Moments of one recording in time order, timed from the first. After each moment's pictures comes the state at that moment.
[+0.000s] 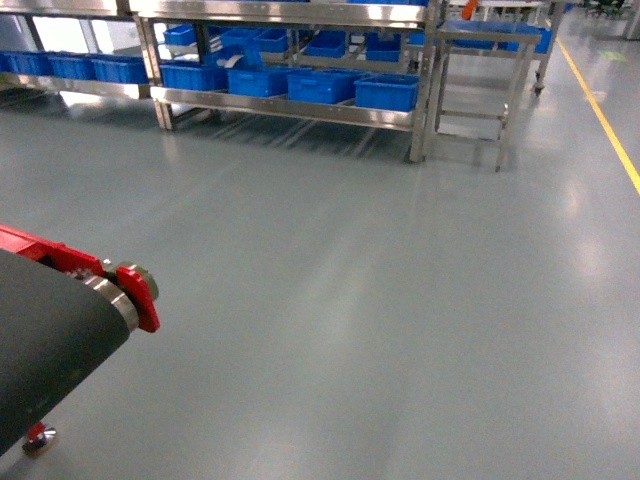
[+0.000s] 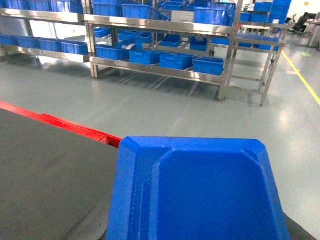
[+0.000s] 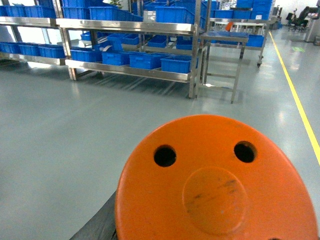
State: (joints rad) left arm 0.00 0.01 0.01 -0.01 0.00 -0.01; right arm 0.00 0.00 0.01 -0.01 0.00 0.01
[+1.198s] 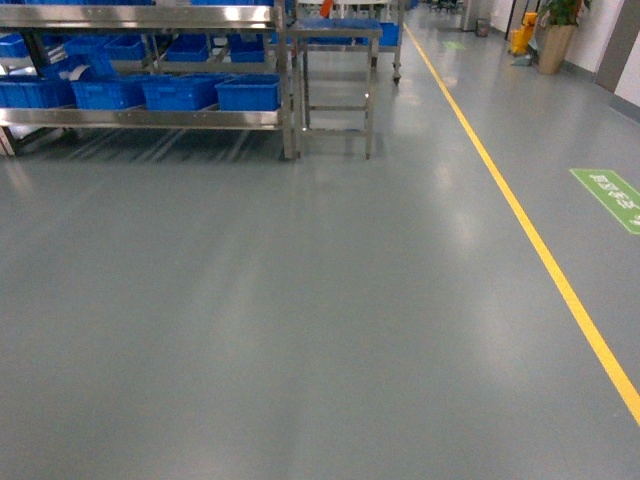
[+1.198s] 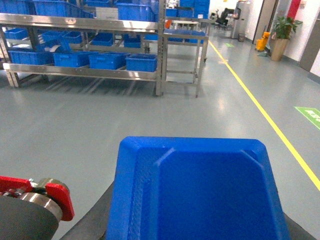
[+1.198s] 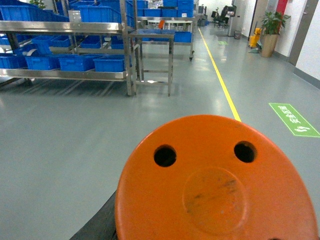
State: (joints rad) left arm 0.00 0.01 0.01 -0.01 0.00 -0.01; right arm 0.00 0.00 0.01 -0.01 0.00 0.01
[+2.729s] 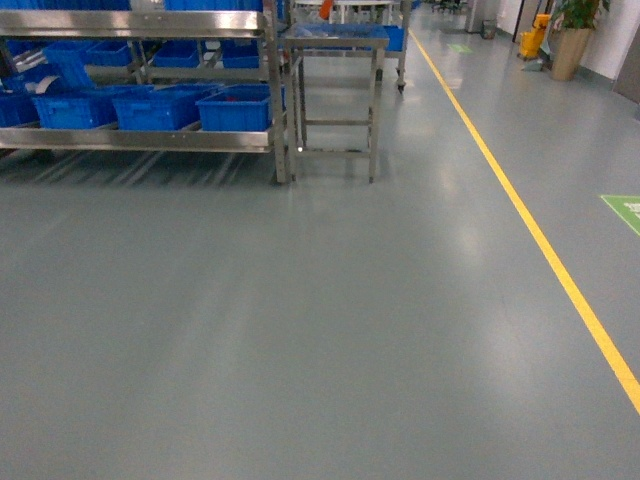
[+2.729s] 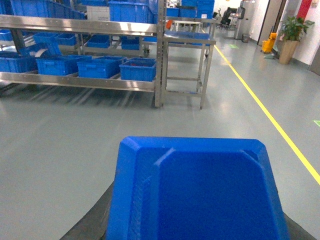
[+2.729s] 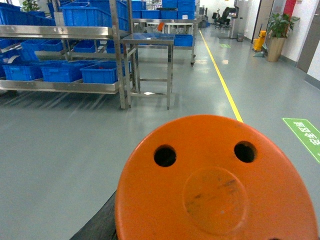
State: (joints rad) left arm 0.00 0.01 0.01 -0.01 0.00 -0.01; right arm 0.00 0.00 0.01 -0.01 0.00 0.01
